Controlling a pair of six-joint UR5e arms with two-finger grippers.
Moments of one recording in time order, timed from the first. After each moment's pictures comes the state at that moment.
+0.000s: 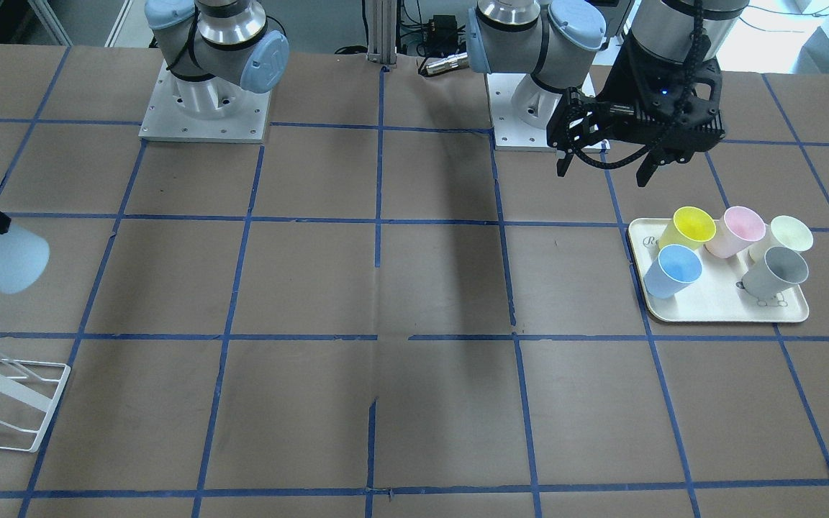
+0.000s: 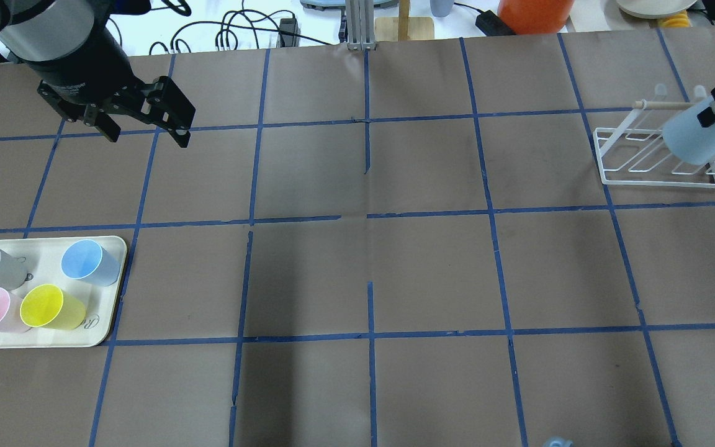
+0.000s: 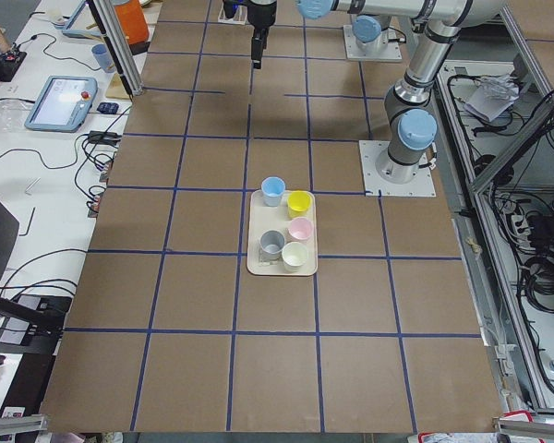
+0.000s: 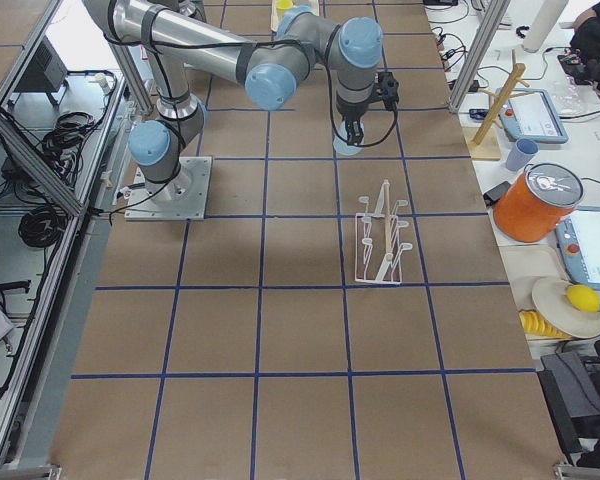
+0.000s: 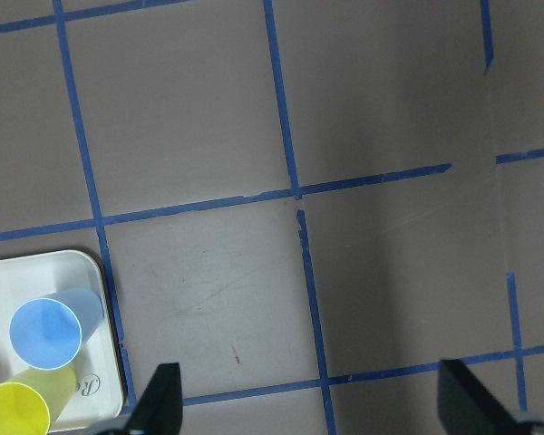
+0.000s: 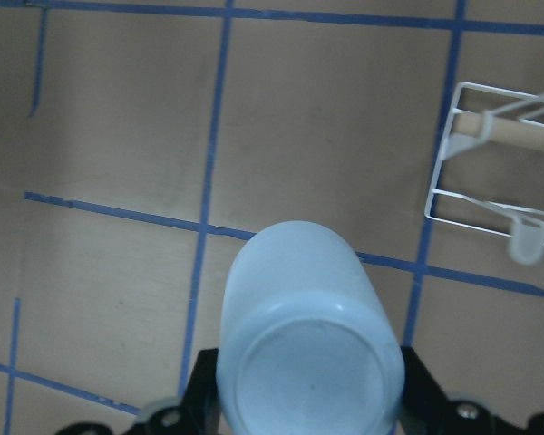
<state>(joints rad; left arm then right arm) -1.54 -1.54 -1.53 -1.59 1.57 0.17 1.16 -1.47 1.52 -1.55 -1.25 -0.60</state>
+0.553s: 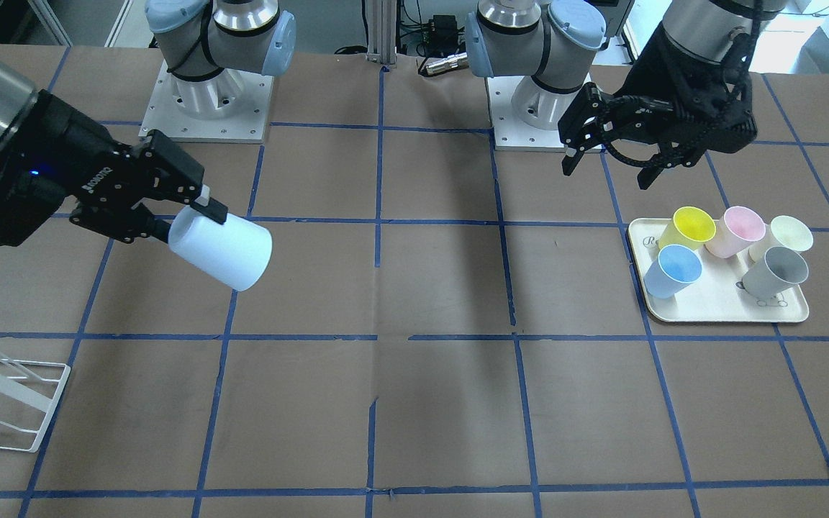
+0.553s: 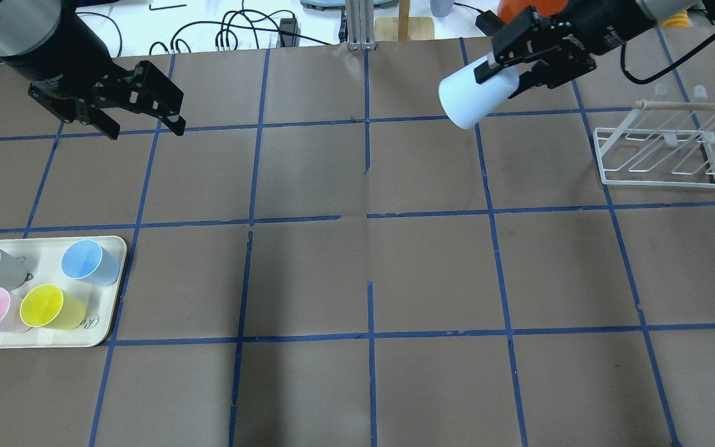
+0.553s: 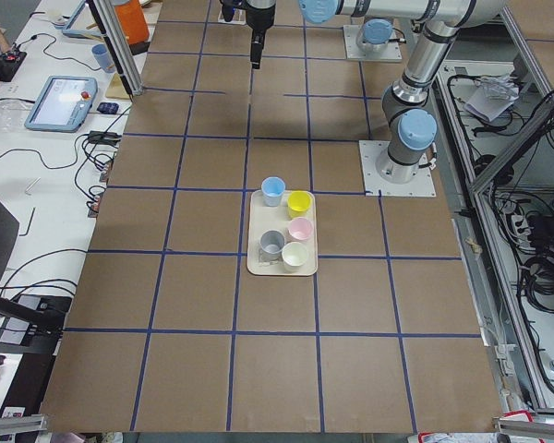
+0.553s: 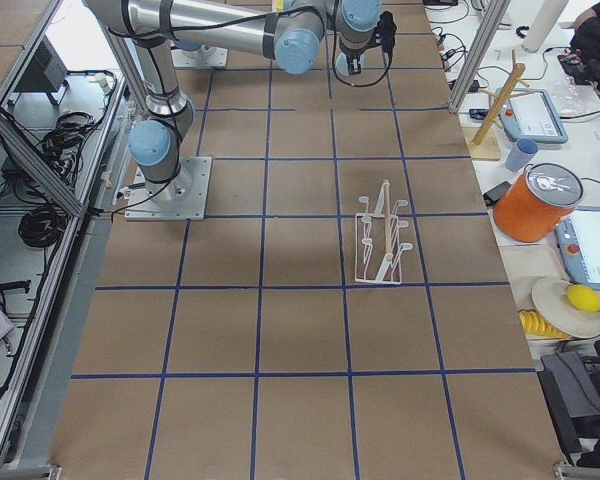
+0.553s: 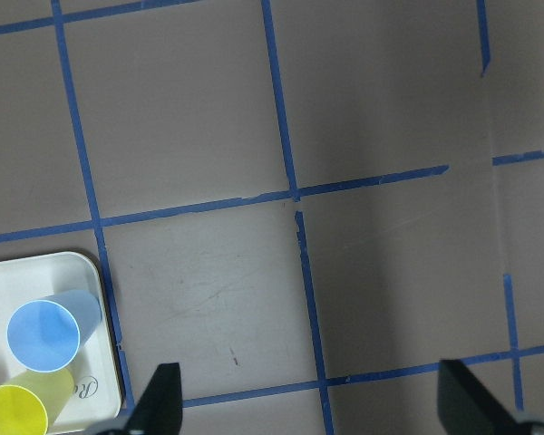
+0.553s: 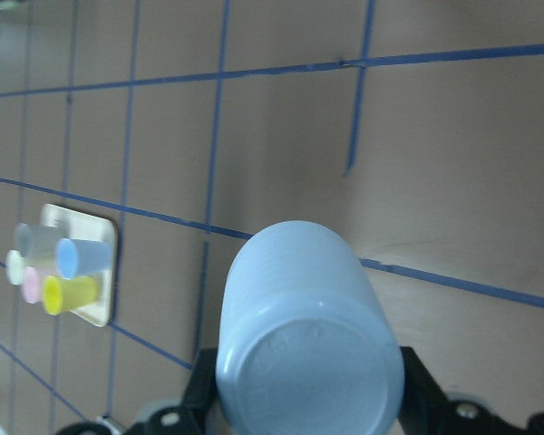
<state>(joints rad) -1.42 -1.53 -1.54 -1.61 1.35 0.20 1.39 -1.47 1.53 -1.55 -0.80 -0.28</state>
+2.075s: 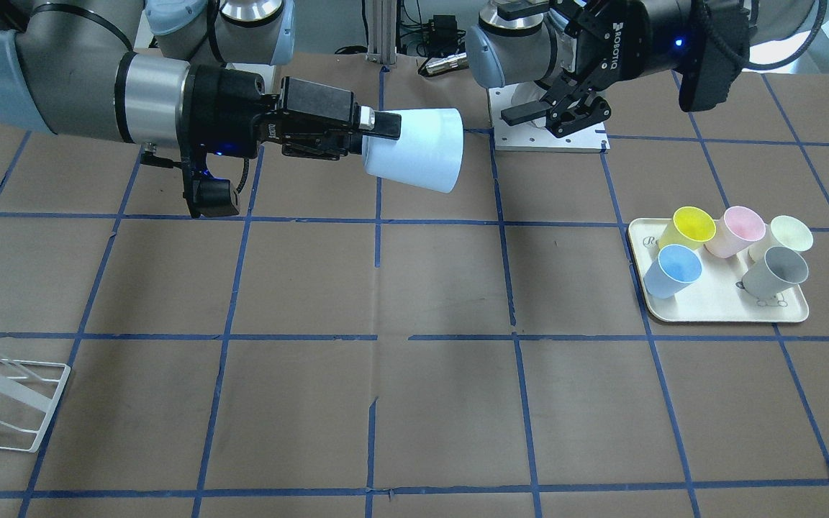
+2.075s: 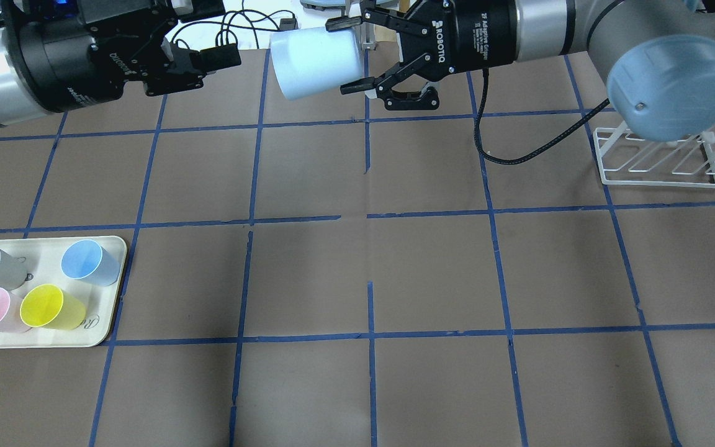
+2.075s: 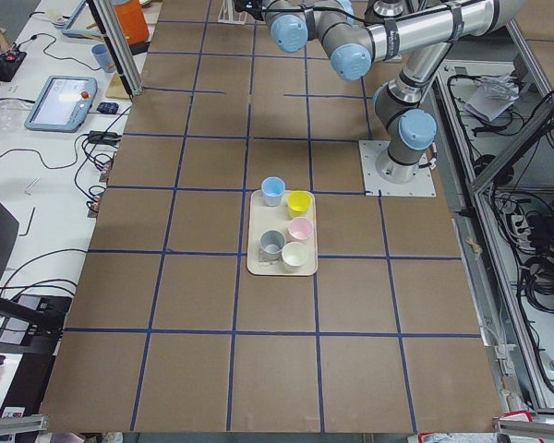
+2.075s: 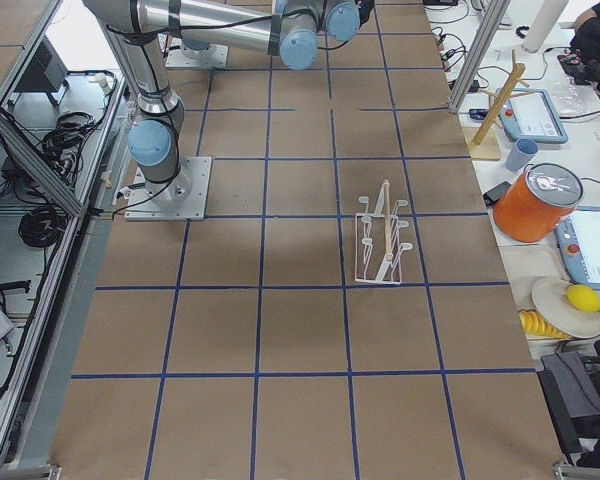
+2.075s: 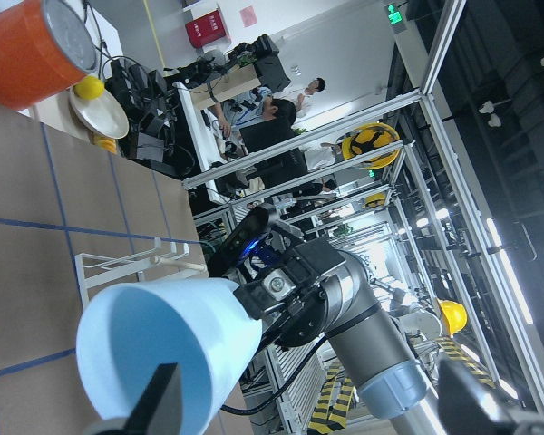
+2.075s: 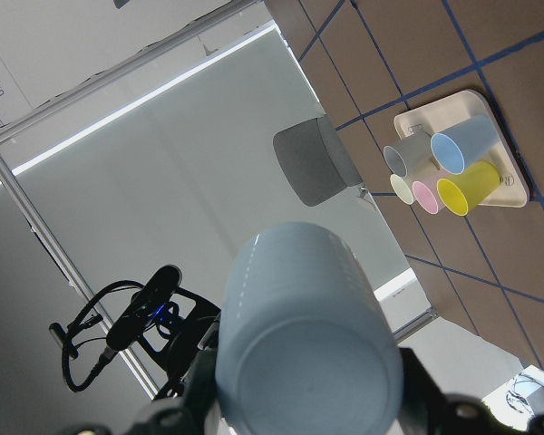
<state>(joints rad) -1.28 -1.39 -1.92 -1.42 0.06 0.40 1.55 -1.48 1.67 -1.56 -0.17 0.32</state>
